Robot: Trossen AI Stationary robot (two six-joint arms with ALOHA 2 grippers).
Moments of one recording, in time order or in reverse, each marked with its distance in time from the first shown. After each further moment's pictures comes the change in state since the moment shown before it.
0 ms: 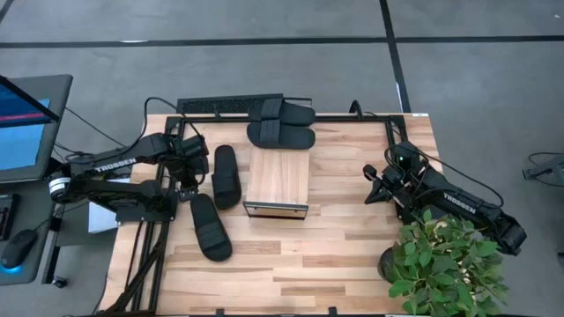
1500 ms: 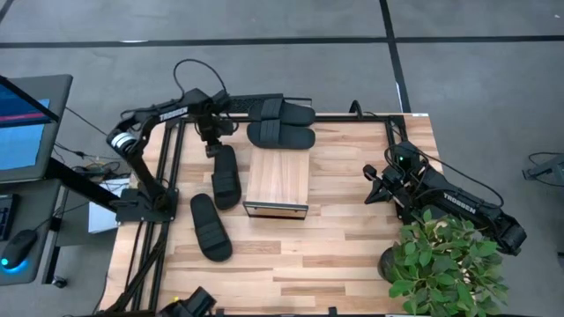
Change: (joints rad) left arm 0.450 0.729 0.416 0.079 0.011 0.444; right arm 0.000 0.000 0.000 0.000 0.000 0.000
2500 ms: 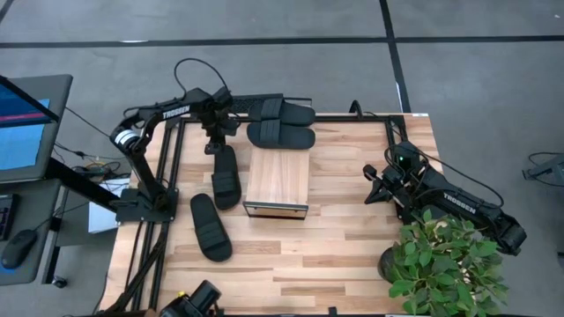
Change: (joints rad) left arm 0.011 0.032 0.005 0.136 0.043 0.357; right arm 0.000 0.000 0.000 0.000 0.000 0.000
